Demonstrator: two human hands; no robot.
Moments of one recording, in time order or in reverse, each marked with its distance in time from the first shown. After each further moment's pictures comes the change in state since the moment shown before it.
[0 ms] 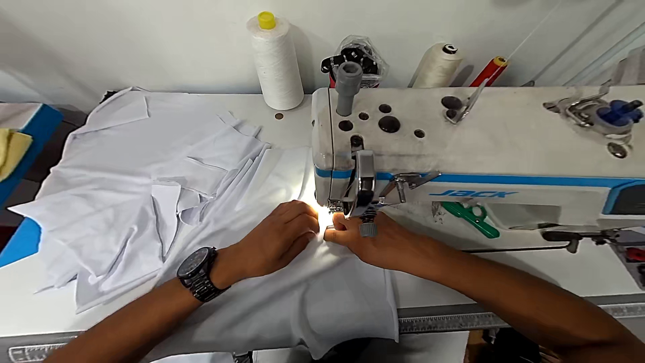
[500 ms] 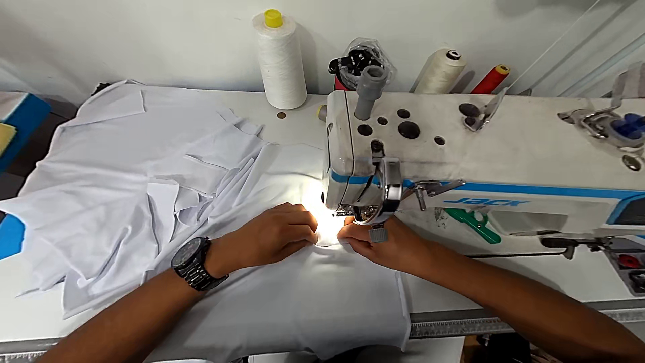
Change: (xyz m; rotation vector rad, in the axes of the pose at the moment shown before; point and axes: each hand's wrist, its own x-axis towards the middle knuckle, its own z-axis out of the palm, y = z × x) left_hand -0.002 -0.028 -0.006 -0.029 -0.064 0.203; right_hand -0.007 0.008 0.002 0.216 0.145 0.067
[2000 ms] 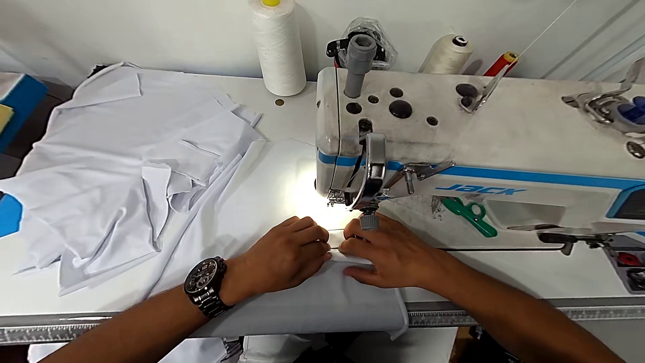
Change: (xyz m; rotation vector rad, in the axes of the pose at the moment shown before) left_hand 0.010 0.061 0.033 0.122 0.076 -0.113; right_hand -0.027 -0.019 -0.011 -0.141 -0.052 -0.176
